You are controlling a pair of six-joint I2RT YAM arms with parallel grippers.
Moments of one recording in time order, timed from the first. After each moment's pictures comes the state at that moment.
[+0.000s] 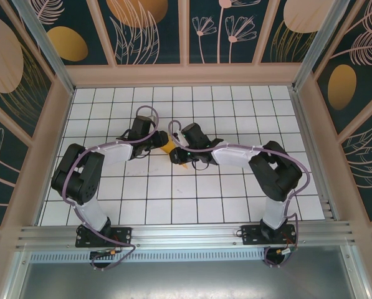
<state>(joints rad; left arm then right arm) -0.41 1.75 0.91 0.08 0.18 -0.61 0.79 1.83 1.09 -0.09 -0.28 0.41</state>
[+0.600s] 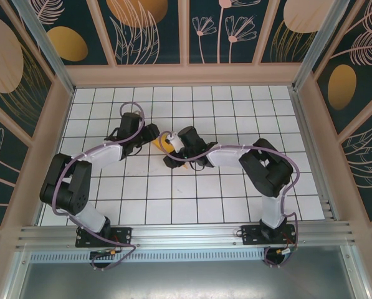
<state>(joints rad) -0.33 1.62 0.87 0.03 0.12 -0.71 0.82 1.91 1.08 0.06 -0.28 0.09</state>
